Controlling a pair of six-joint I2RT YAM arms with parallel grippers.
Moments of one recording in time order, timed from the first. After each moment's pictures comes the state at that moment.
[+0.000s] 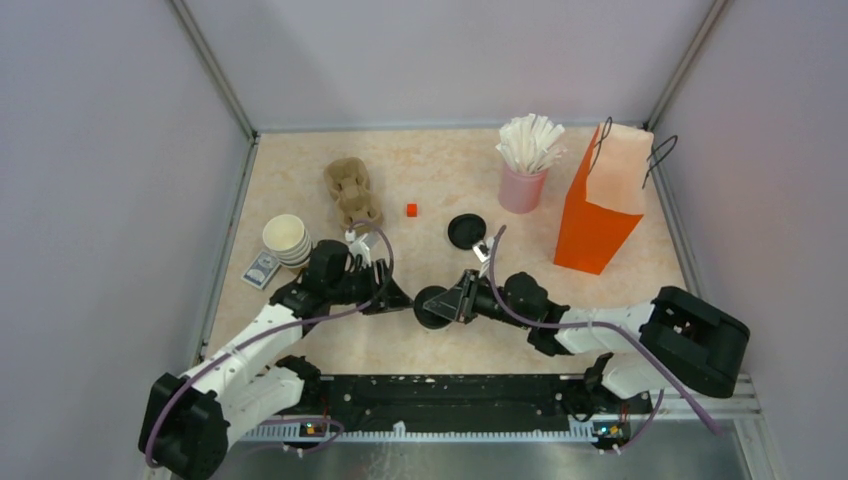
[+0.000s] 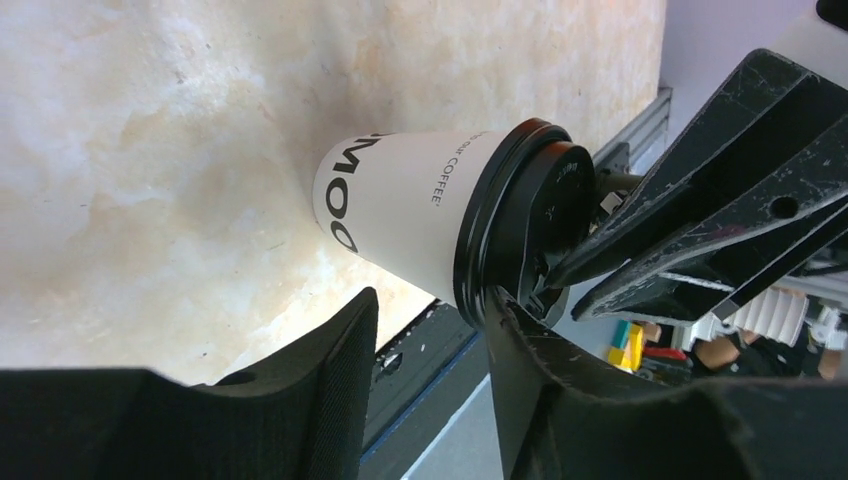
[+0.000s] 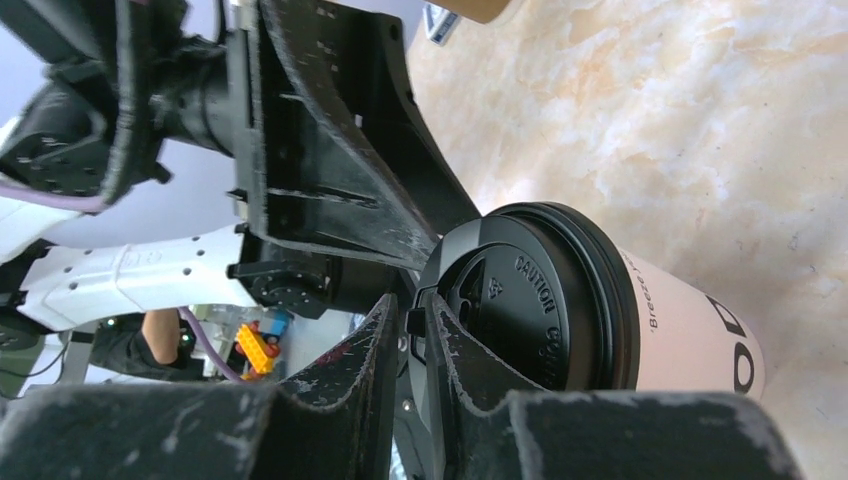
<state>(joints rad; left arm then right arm) -0.44 0.94 0.46 -0.21 0.61 -0.73 0.99 1.36 0.32 0.93 -0.16 1.00</state>
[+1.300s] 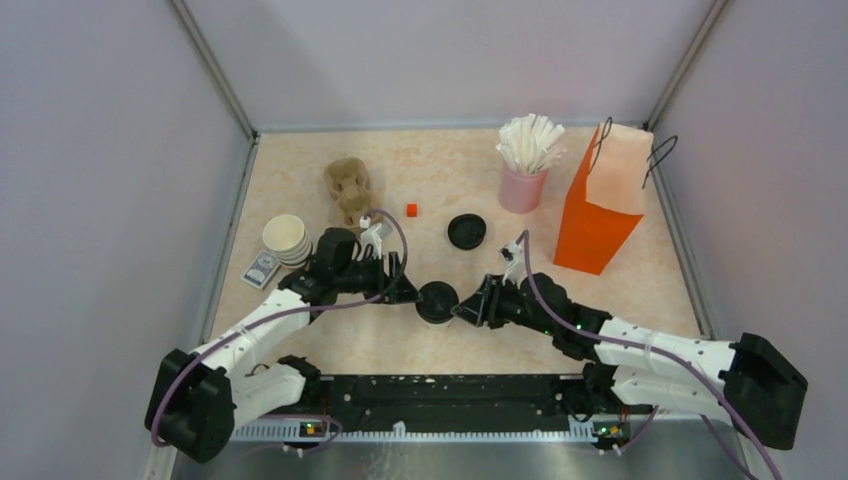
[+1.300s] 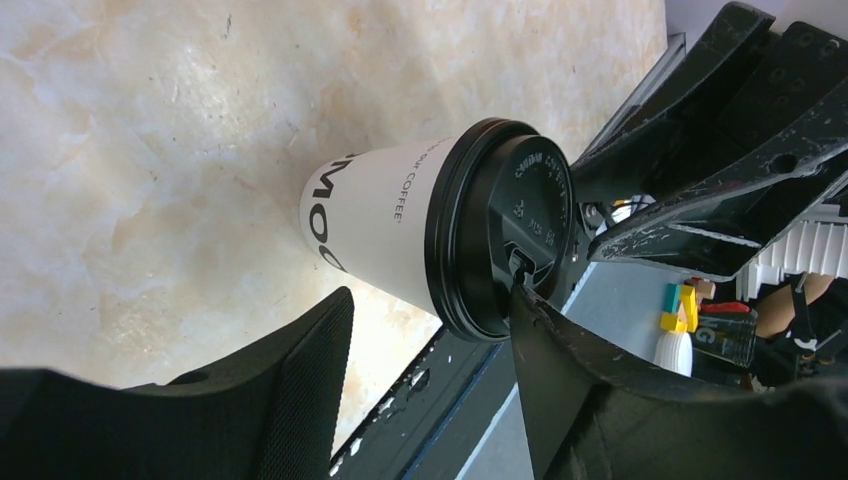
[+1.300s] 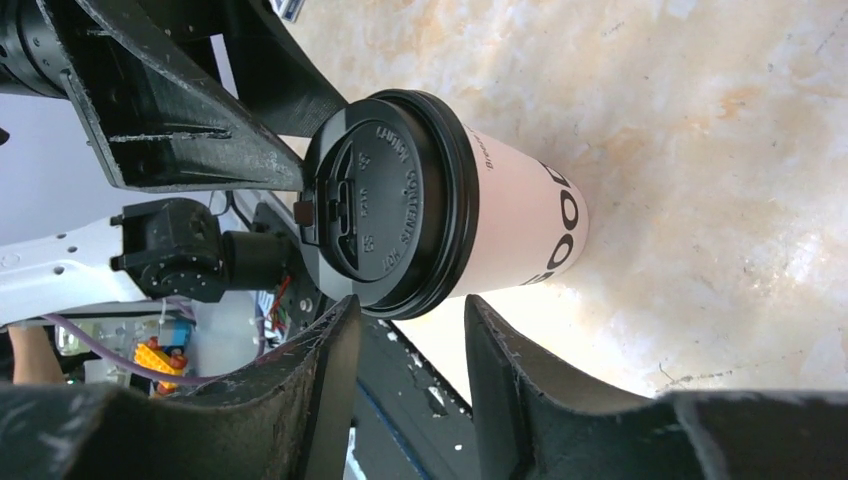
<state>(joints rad) -0.45 1.05 0.57 -0.20 0.66 -0.55 0.97 0.94 0.36 0.23 -0.04 0.90</state>
